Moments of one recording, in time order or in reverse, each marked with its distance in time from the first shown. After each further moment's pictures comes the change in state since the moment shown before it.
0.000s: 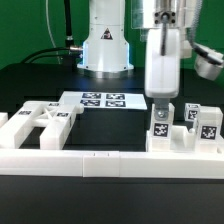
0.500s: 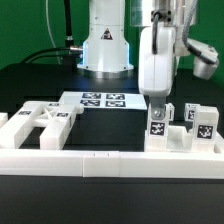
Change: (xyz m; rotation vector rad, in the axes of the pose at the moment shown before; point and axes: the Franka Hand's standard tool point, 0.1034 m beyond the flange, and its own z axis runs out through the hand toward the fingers) arm -0.002 0.004 -0.008 0.001 0.000 -0.008
